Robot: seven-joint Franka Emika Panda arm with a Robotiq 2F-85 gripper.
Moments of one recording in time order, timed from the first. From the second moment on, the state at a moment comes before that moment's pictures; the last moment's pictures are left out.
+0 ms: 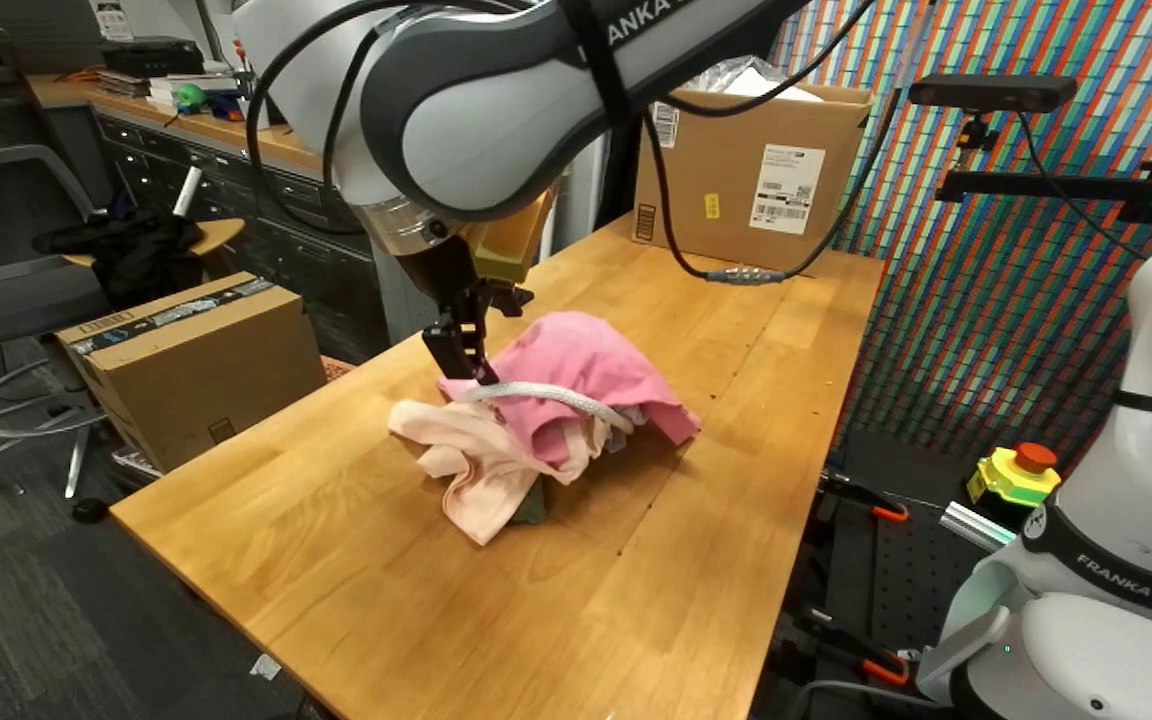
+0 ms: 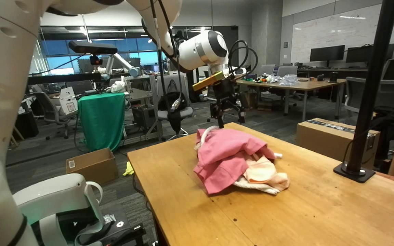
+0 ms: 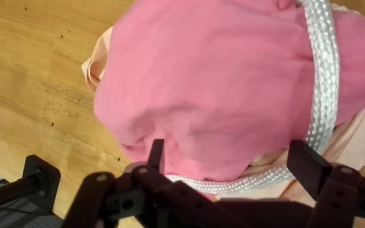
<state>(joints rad) 0.26 0.42 0.16 -1.62 -0.43 1.75 0.28</state>
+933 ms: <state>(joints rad) 0.30 0.54 0.13 -1.36 -0.33 1.59 0.27</state>
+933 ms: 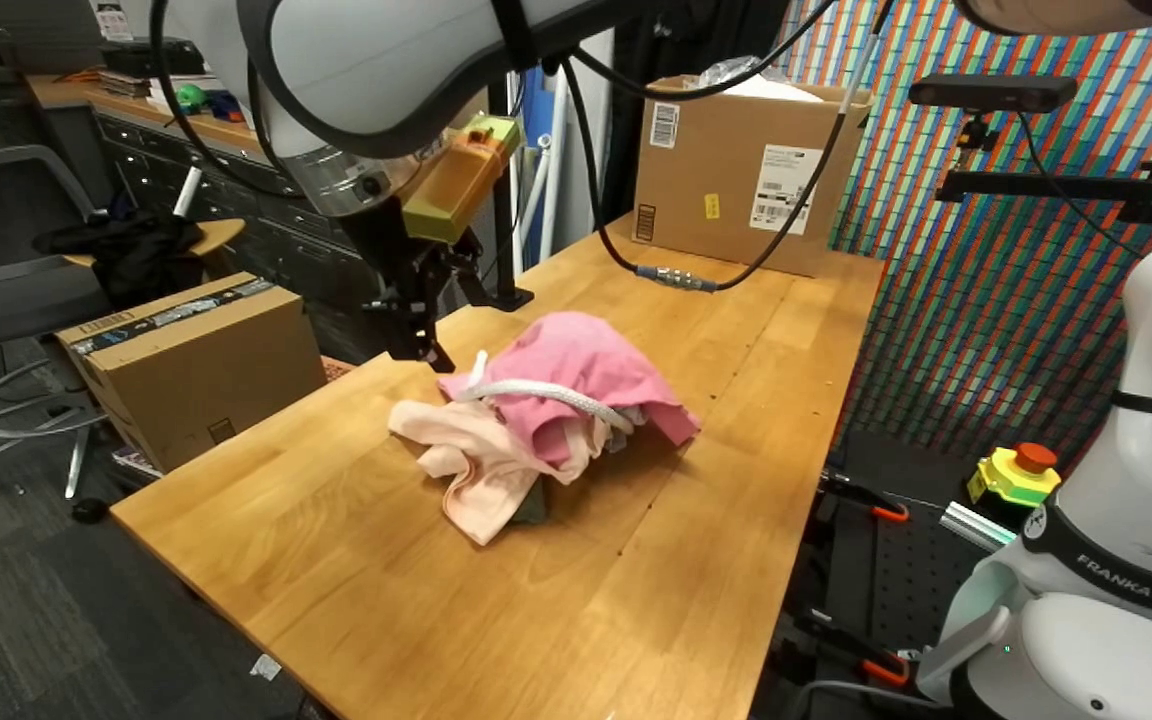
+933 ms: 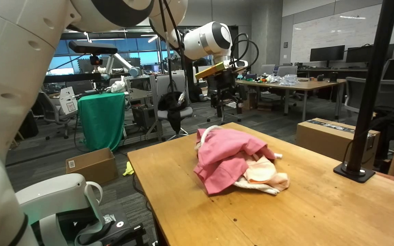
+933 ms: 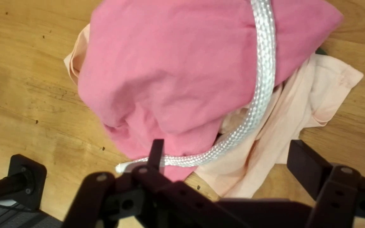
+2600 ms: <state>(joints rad) 0.30 0.70 0.10 -1.24 -0.29 1.44 0.23</state>
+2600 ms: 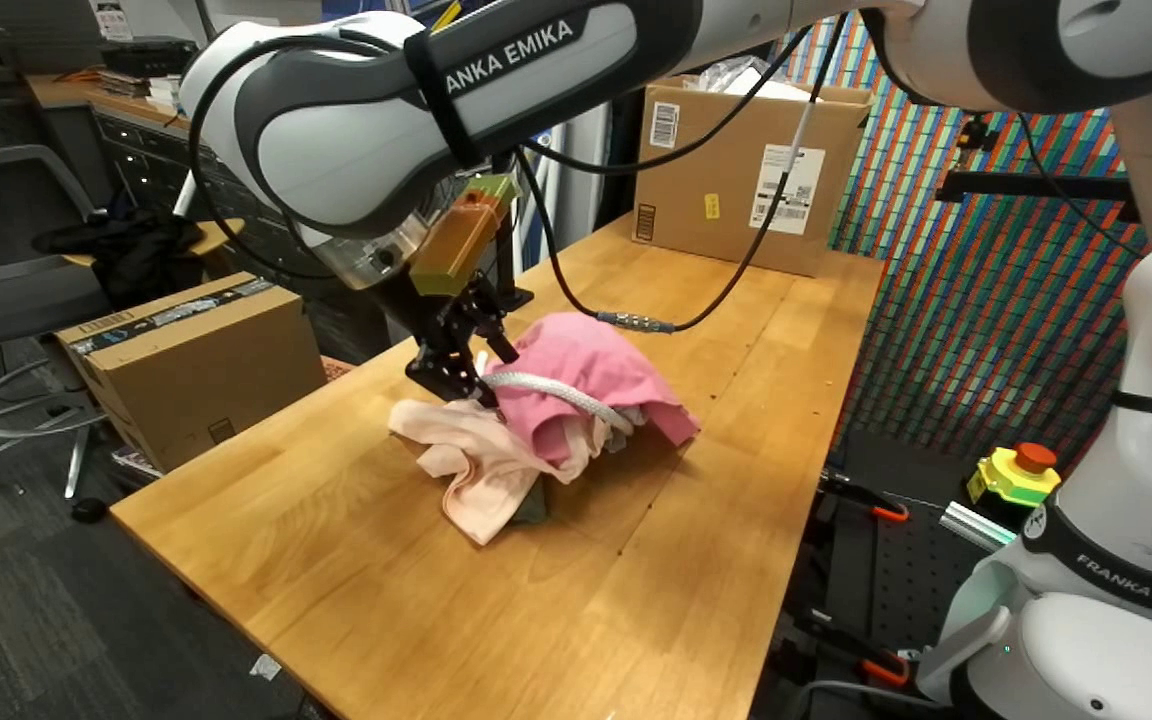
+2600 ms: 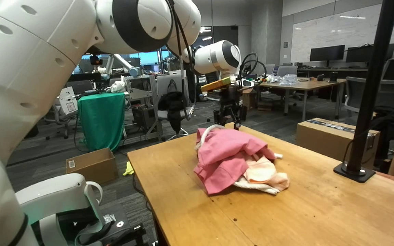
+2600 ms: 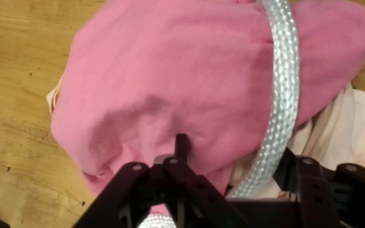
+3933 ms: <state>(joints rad) 0.34 0.66 0.09 -1.17 -0.41 1.38 0.20</state>
